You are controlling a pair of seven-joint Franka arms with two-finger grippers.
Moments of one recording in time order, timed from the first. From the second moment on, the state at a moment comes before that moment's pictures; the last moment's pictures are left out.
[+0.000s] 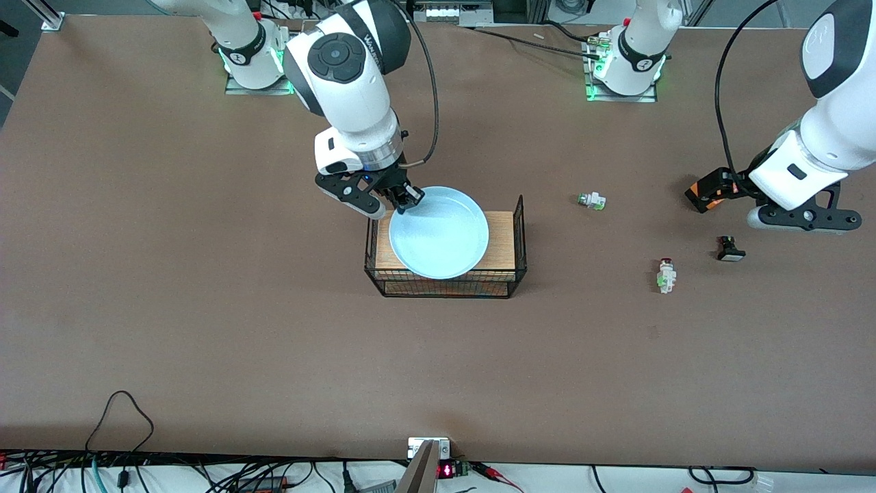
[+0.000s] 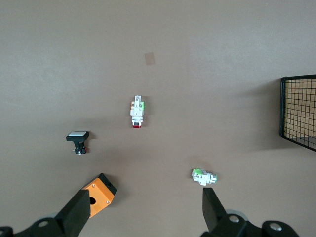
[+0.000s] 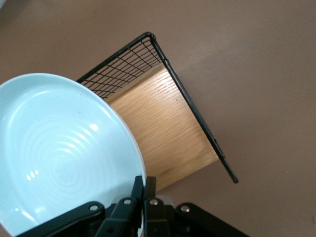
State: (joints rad) left arm -0.03 0.07 -0.04 -1.70 0.03 1.71 -0.01; right arm 0.92 0.36 -0.26 -1.59 0.12 2.11 1.19
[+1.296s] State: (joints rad) left arm -0.03 0.07 -0.04 -1.70 0.03 1.71 -0.01; right arm 0.99 0.28 -0.28 -1.74 0.12 2.10 1.20
